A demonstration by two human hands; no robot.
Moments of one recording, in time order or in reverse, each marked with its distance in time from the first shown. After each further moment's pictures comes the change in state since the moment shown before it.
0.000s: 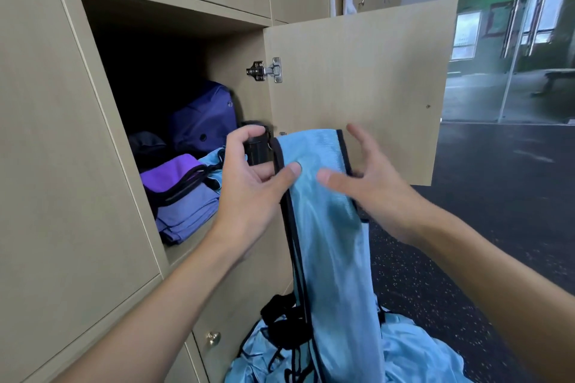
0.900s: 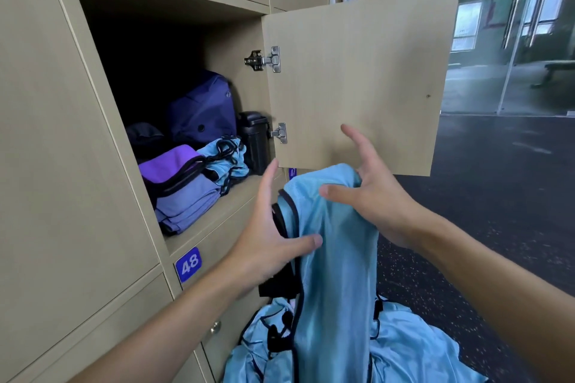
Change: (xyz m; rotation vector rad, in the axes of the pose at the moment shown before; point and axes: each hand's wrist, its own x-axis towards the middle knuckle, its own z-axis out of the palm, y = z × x) left_hand -0.039 -0.049 -0.012 0.129 -0.288 -0.133; right_hand 0.003 0.033 -0.001 -0.064 0.004 -0.053
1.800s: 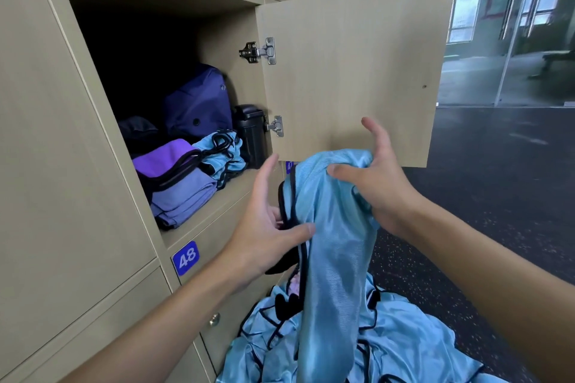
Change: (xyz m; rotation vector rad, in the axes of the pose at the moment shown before) left_hand -0.006 0.011 0.008 -0.109 -0.036 -0.039; right_hand 0.001 0.000 0.000 0.130 0.240 0.140
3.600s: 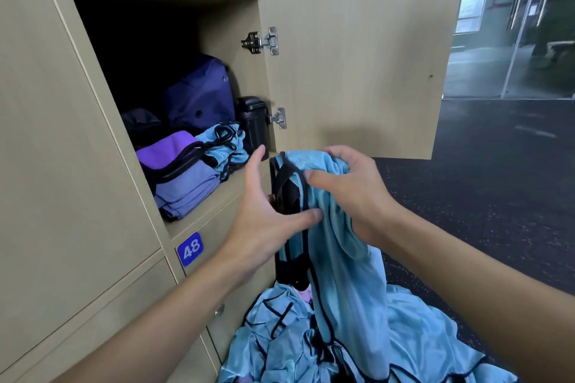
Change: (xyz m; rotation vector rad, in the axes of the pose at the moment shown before) left_hand -0.002 0.006 0.003 0.046 0.184 -0.059; right_hand -0.020 0.004 0.036 0.120 -0.041 0.075
